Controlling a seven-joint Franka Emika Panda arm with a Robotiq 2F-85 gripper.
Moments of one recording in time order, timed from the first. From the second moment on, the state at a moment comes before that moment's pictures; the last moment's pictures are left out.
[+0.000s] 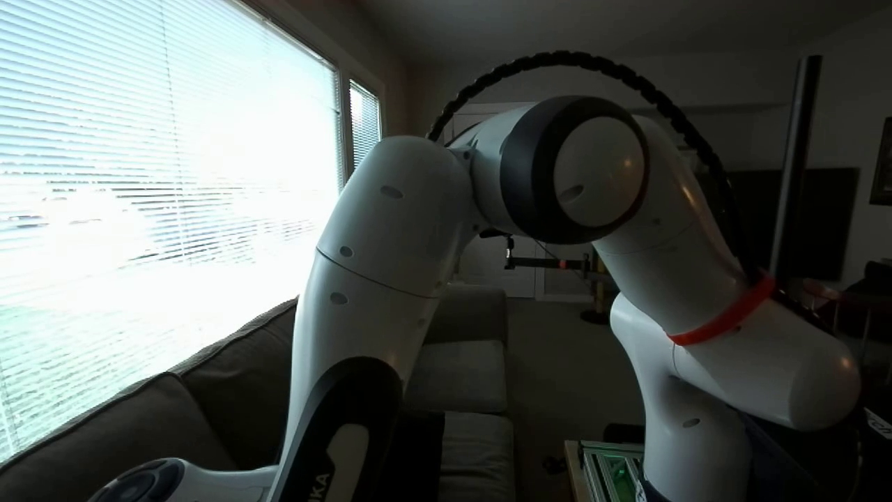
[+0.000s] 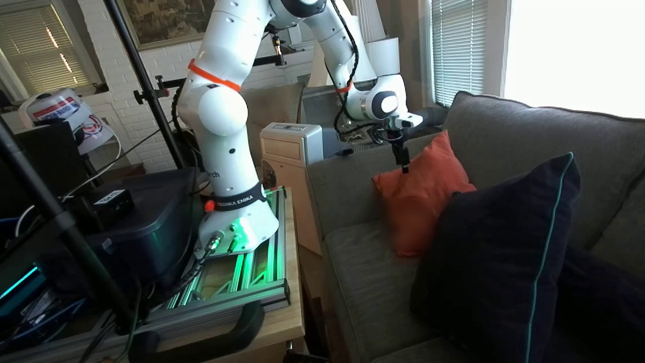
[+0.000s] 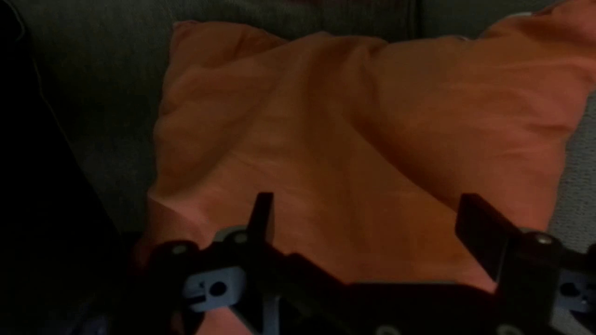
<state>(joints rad) 0.50 0.65 -0.06 -2.05 -0.07 2.74 0.64</state>
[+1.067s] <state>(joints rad) 0.58 0.79 -0.07 -1.93 -0.05 2.95 0.68</state>
